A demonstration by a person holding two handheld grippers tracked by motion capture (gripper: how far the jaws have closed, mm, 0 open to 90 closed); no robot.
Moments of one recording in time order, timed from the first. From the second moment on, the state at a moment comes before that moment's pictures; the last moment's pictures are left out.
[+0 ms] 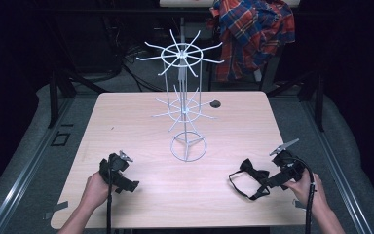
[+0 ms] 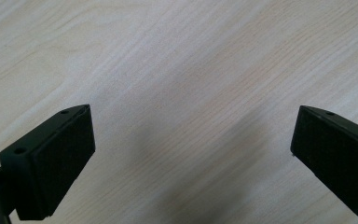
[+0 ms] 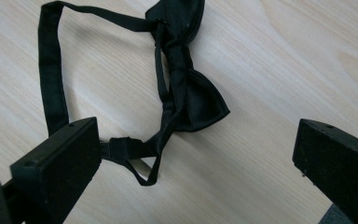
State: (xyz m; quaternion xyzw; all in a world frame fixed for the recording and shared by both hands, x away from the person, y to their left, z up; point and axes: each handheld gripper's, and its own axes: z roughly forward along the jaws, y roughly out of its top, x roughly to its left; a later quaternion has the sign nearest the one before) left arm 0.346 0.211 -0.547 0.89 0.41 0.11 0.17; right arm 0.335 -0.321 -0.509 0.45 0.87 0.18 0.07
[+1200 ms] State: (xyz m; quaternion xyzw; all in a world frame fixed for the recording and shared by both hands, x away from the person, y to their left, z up) left arm 0.346 0.209 -0.549 0.89 0.41 0.11 0.16; right arm 0.370 -0.276 -0.534 0.43 0.89 0.14 0.07
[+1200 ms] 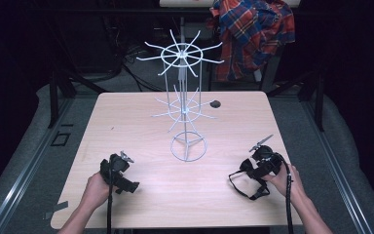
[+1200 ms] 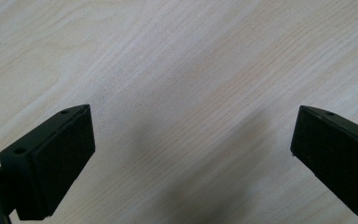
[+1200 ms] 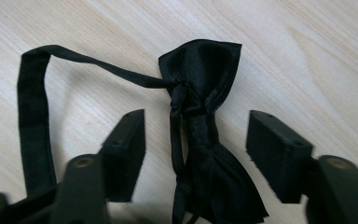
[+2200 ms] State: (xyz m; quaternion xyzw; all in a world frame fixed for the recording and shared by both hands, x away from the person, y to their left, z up) left arm 0.345 0.208 -0.549 0.89 0.41 0.11 0.16; right arm 0.363 -0.266 -0.515 0.44 0.88 0.17 0.11
